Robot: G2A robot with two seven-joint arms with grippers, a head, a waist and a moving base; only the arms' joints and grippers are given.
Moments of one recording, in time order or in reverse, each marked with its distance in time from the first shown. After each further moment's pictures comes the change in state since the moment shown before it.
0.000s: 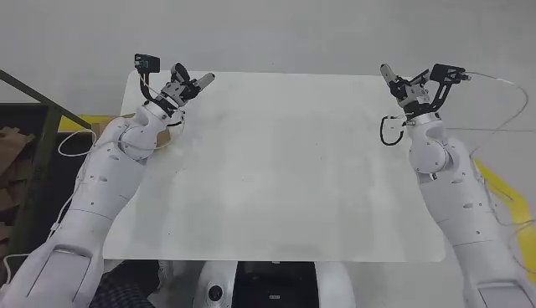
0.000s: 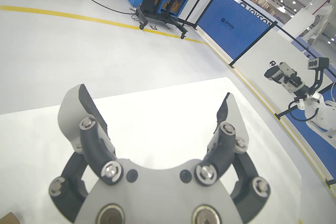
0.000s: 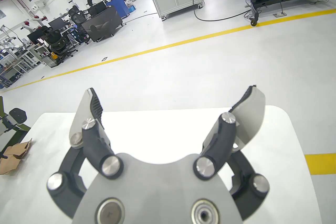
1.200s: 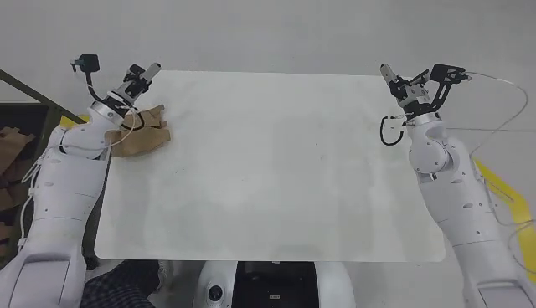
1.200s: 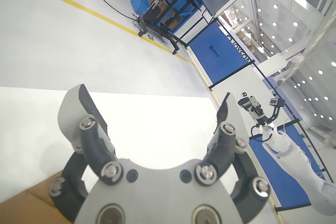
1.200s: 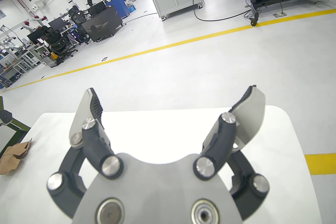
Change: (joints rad) left arm 0.054 0.058 -0.301 0.092 -0.372 -0.148 -0.351; right arm 0.000 0.000 0.000 0.000 0.000 0.000 0.000
